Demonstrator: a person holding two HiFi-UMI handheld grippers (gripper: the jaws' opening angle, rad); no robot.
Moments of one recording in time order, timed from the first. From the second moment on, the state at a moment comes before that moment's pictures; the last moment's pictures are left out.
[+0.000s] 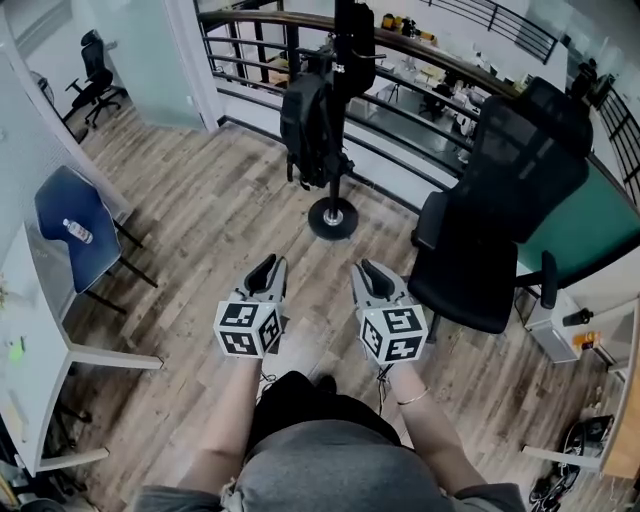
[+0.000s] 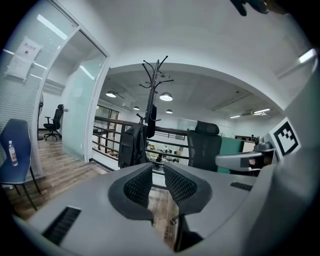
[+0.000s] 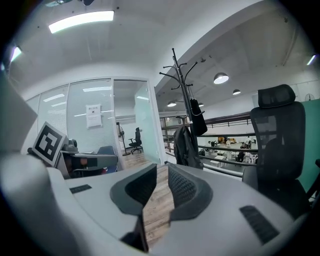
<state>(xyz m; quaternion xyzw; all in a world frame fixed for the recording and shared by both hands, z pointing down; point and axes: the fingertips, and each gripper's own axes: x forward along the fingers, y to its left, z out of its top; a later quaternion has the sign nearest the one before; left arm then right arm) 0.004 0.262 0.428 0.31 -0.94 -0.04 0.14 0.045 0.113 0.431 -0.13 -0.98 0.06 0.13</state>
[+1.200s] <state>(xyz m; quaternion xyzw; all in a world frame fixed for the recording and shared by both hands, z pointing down) -0.247 0.233 0.456 0.33 -0.93 -0.05 0.16 -0.184 0.104 0.479 -0.09 -0.97 0.04 0.21</state>
